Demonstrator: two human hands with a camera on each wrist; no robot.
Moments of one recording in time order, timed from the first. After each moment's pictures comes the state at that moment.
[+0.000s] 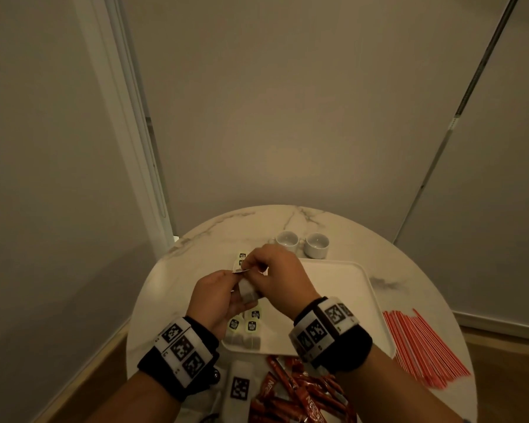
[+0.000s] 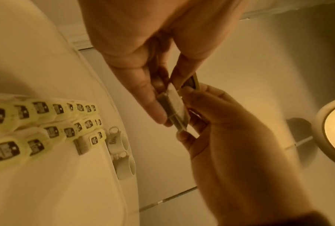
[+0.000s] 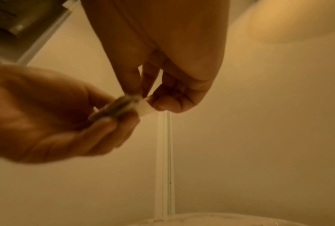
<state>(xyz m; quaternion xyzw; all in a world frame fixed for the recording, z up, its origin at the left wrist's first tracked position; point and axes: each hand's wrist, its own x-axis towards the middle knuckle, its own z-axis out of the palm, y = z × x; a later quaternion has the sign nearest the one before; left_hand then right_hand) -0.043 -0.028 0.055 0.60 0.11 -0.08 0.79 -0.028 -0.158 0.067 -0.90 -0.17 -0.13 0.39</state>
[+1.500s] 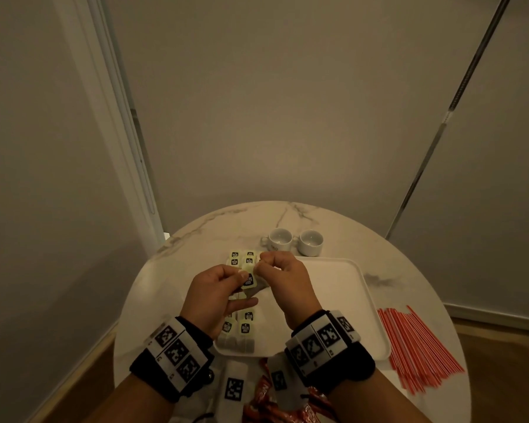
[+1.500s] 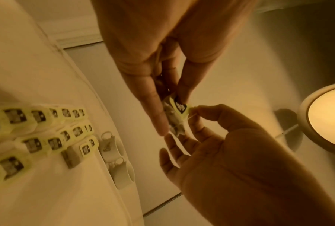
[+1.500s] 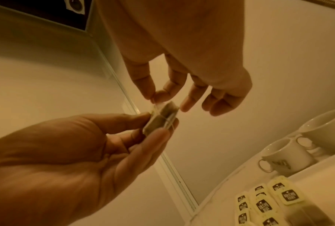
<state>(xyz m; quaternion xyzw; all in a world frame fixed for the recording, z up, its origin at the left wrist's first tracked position) -0.026 -0.030 0.047 0.58 0.06 -0.11 0.81 -0.024 -0.161 0.047 -0.71 0.08 -0.07 0.69</state>
